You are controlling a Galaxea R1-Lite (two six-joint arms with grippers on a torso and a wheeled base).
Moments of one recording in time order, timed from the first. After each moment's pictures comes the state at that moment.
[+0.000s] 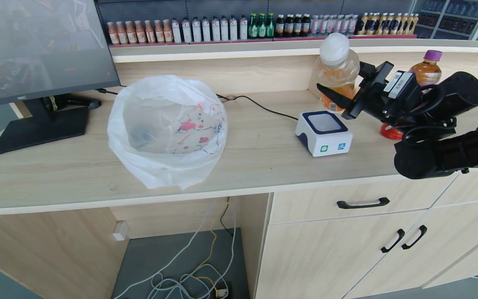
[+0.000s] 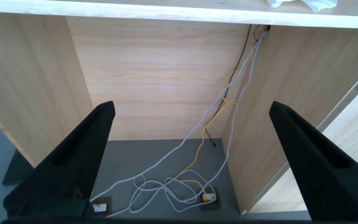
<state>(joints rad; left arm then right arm) 0.00 0.00 0.00 0.00 0.00 0.00 0.12 2.13 -1.40 -1.51 0.89 -0.56</state>
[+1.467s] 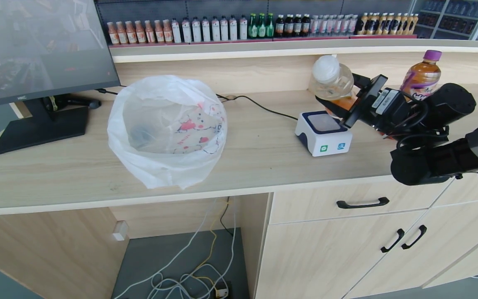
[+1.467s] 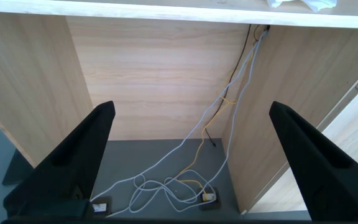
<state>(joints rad) 0.00 0.00 0.00 0.00 0.00 0.00 0.11 2.17 -1.38 -1.51 0.88 -0.66</state>
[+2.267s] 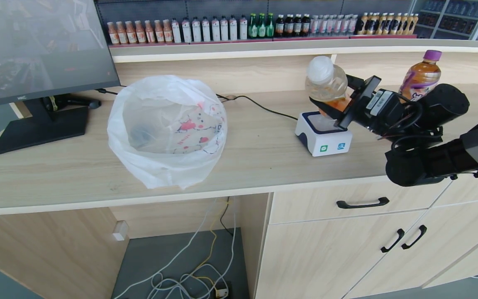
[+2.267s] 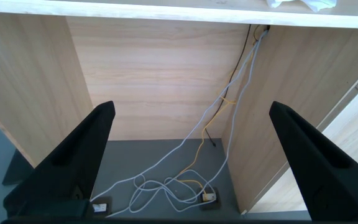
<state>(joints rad) 0.00 0.00 0.00 0.00 0.00 0.00 0.13 2.17 -1.38 -1.51 0.88 -0.66</state>
